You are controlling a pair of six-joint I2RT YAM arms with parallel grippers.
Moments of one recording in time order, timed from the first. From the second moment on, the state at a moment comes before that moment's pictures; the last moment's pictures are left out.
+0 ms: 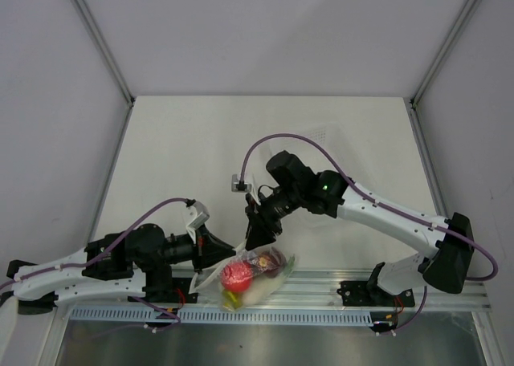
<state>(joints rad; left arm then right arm) -1.37 0.37 0.67 -0.56 -0.12 -0.49 1.02 1.40 1.27 -0.58 -0.83 0.04</state>
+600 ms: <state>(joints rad) -1.37 0.38 0.67 -0.58 -0.13 -0.49 1.09 1.48 1.32 -0.60 -0.77 0.05</state>
